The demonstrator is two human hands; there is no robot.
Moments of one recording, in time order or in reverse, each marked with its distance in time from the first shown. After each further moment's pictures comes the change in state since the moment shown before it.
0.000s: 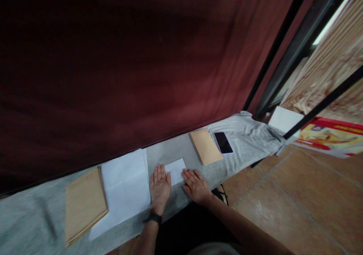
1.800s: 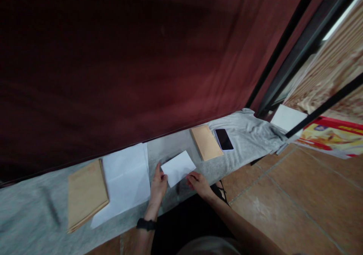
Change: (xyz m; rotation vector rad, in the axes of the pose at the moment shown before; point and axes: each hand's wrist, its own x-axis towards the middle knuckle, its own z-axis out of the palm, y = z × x) left_hand -0.005 -0.008 -0.021 -0.742 0.003 -0.279; right_hand 0.002 -0.012 -0.011 1.014 -0.010 0.637
